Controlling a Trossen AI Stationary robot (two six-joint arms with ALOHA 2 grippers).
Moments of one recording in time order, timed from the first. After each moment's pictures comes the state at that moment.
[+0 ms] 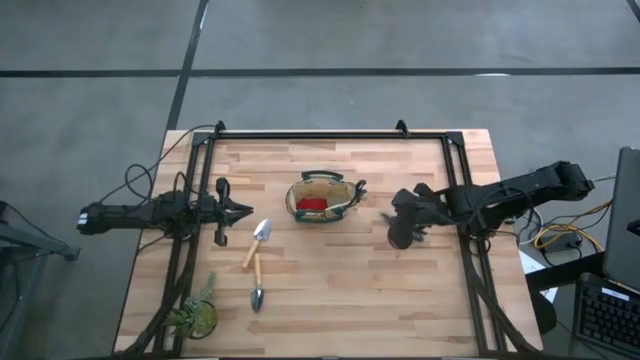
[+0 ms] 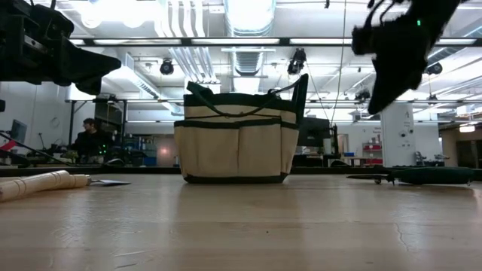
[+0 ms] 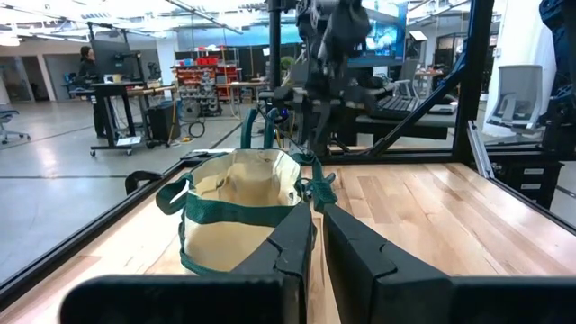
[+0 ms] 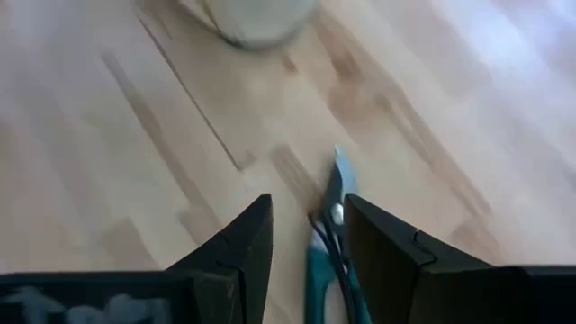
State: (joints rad) left arm -0.01 0.05 0.01 0.03 -0.09 0.04; right arm 0.17 1.16 0.79 -0.78 0.34 0.72
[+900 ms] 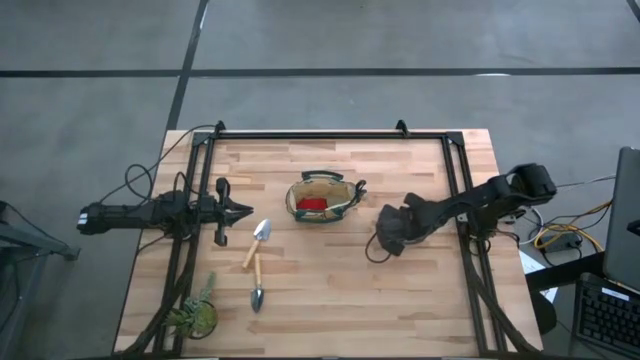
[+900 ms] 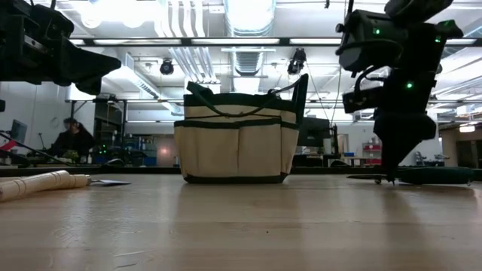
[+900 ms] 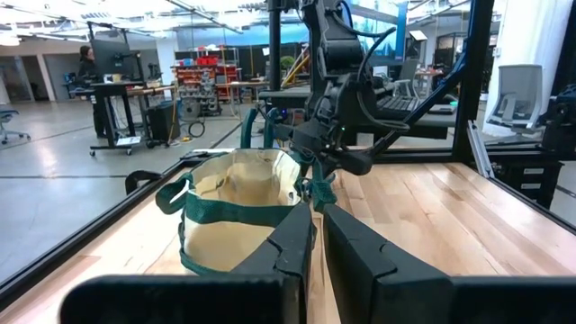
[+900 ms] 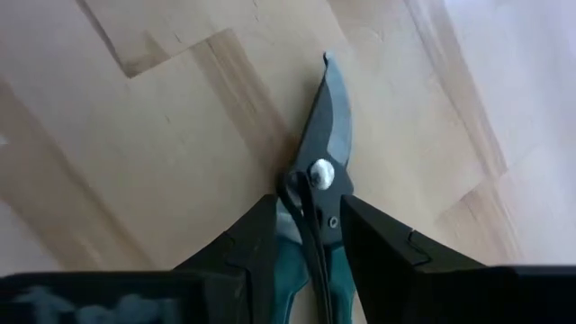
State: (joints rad) left arm -0.01 0.05 0.01 0.03 -0.09 0.04; right arm 0.16 1.53 0.76 -0.74 0.38 0.68
